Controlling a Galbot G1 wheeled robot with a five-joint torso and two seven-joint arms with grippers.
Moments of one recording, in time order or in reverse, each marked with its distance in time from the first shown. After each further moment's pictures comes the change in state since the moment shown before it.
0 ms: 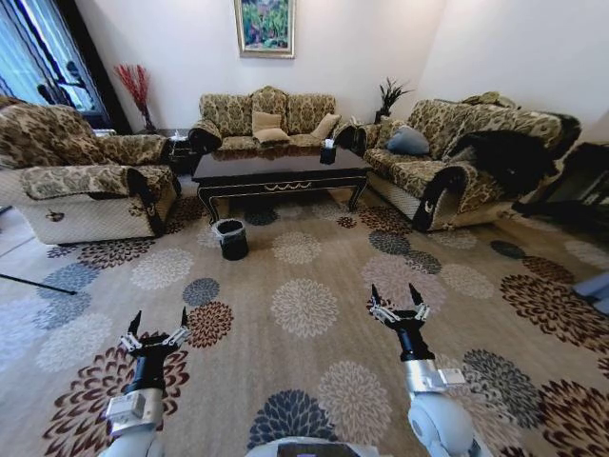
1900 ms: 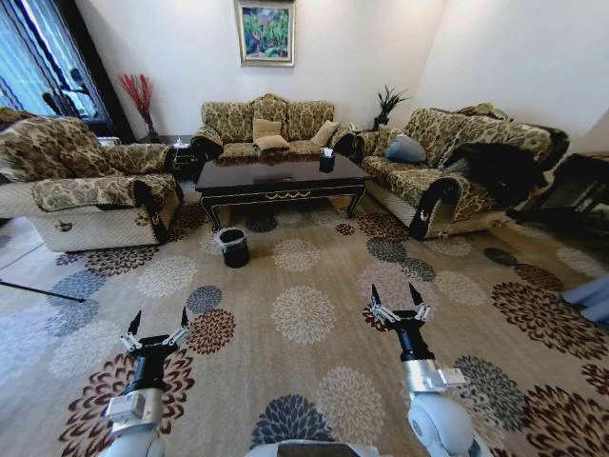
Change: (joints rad) left arm 0.000 0.000 0.000 0.000 0.000 0.000 0.000; right arm 0.000 0.000 0.000 0.000 0.000 0.000 0.000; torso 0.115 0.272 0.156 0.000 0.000
